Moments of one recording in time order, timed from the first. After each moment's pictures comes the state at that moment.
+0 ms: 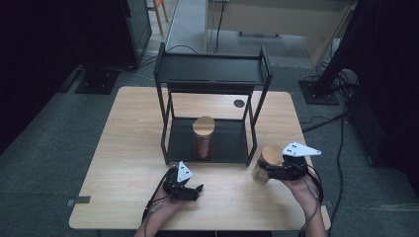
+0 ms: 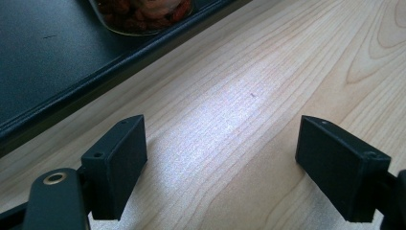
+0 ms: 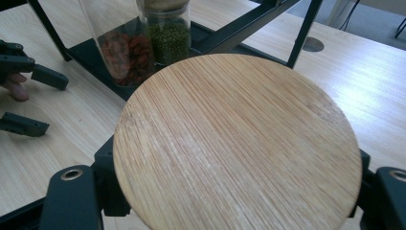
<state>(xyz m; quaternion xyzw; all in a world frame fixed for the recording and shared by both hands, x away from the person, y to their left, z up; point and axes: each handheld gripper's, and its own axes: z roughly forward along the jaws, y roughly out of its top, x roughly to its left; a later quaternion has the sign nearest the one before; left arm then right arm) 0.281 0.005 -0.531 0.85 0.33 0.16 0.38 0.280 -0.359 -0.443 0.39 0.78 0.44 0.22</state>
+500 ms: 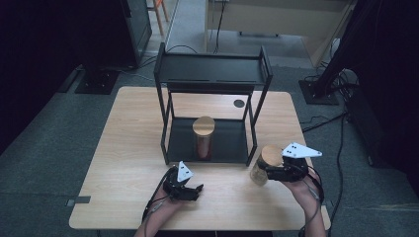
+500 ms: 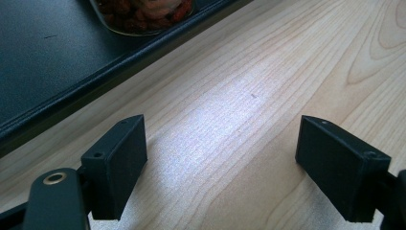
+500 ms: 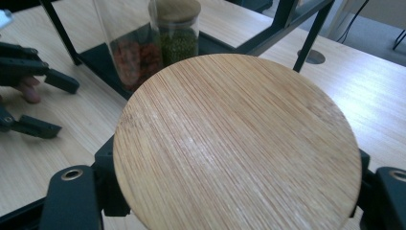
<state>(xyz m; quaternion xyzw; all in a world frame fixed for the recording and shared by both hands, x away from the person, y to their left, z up) 0.281 0.005 -0.531 0.85 0.33 0.16 0.37 0.272 -0.354 -0.431 0.38 0.78 0.45 0.23</state>
